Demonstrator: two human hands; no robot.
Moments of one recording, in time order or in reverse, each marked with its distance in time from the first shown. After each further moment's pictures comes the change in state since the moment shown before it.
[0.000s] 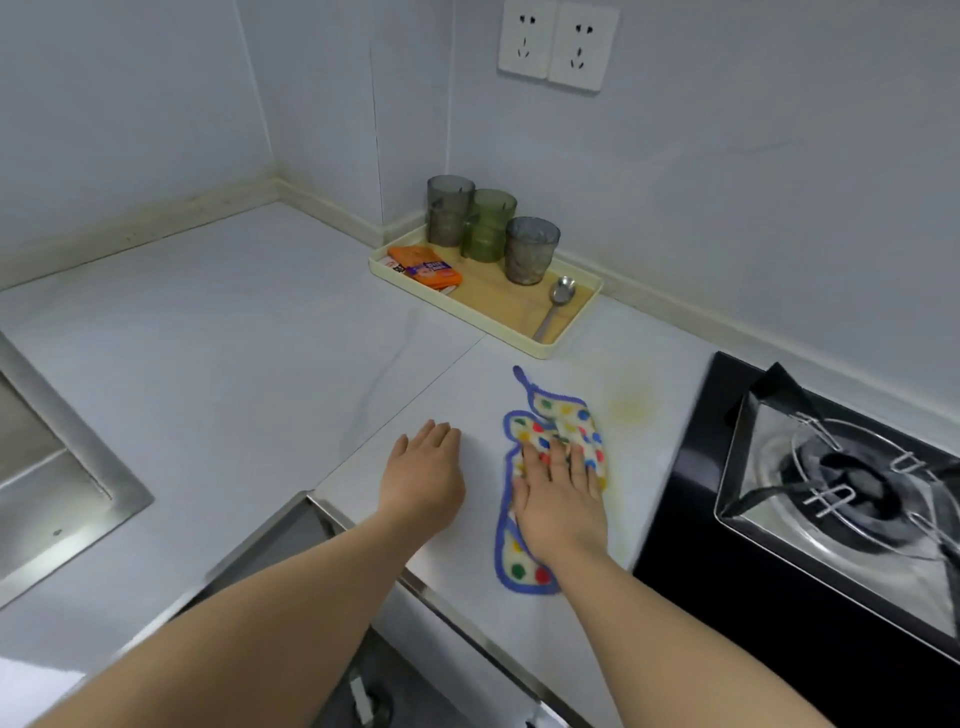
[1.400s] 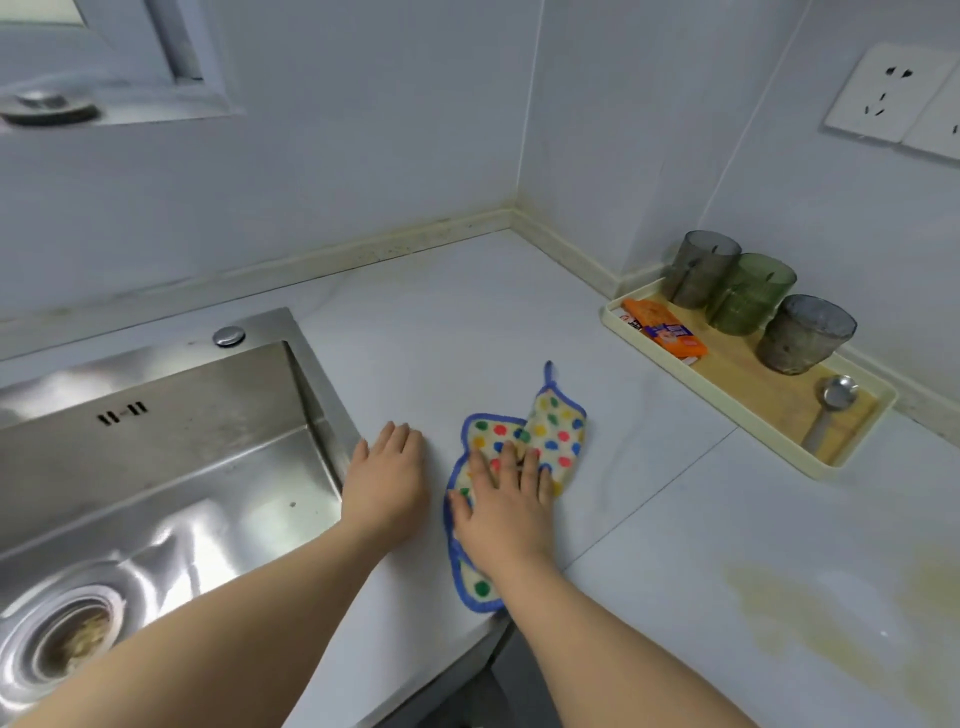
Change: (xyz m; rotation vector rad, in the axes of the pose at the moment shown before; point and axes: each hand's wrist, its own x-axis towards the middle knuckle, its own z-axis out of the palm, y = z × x) left_hand -0.025 -0.250 -0.082 0.069 0.172 -0.395; right_hand 0.034 -0.283 0.023 -0.077 -0.048 -0.443
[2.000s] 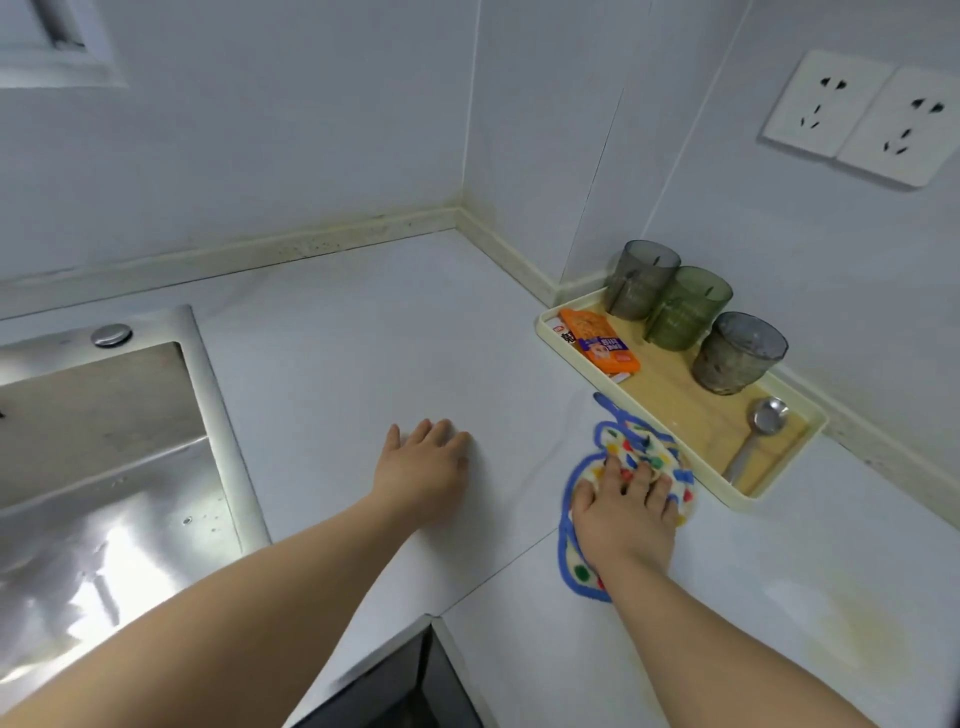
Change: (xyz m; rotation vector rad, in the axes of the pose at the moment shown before) left_hand 0.058 0.123 0.022 0.032 -0.149 0.165; right_hand 0.024 0.192 -0.035 -0.001 0.036 0.465
